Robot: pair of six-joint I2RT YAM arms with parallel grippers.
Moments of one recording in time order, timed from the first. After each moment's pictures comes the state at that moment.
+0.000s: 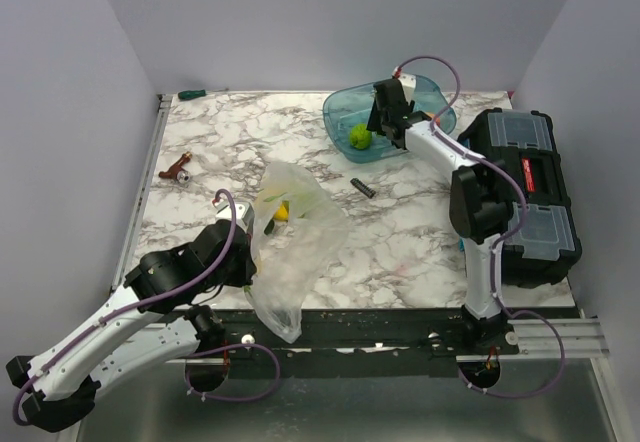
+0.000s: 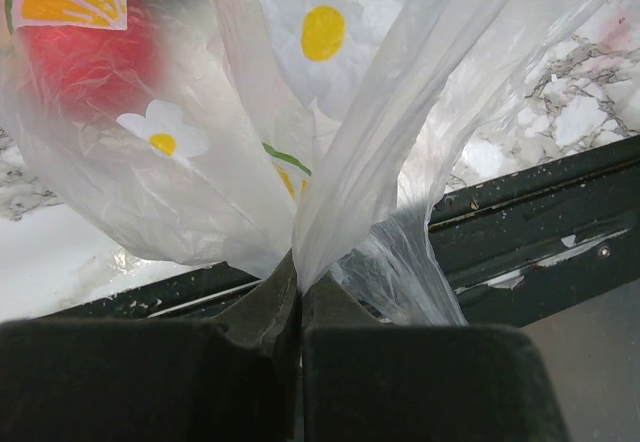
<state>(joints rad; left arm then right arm) -0.89 0.63 0.85 -1.09 -0.22 -0.66 0.40 2.11 1.75 -0.29 0.42 0.44</state>
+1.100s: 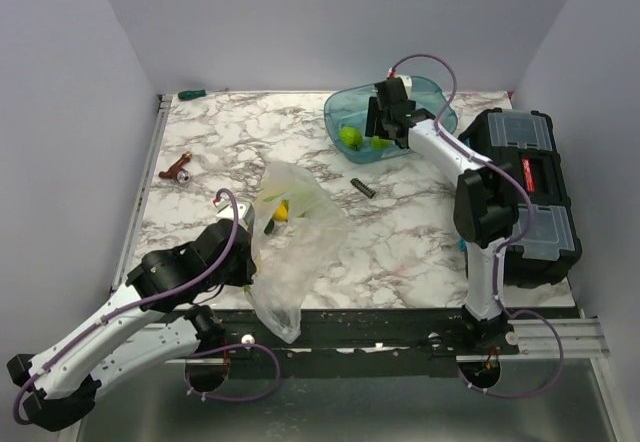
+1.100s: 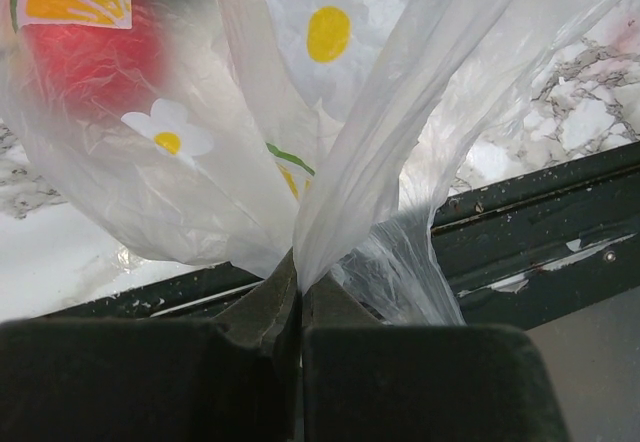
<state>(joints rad) -0.89 0.64 0.85 -1.09 -0.23 -0.67 0.40 2.15 1.81 -0.42 0.36 0.34</state>
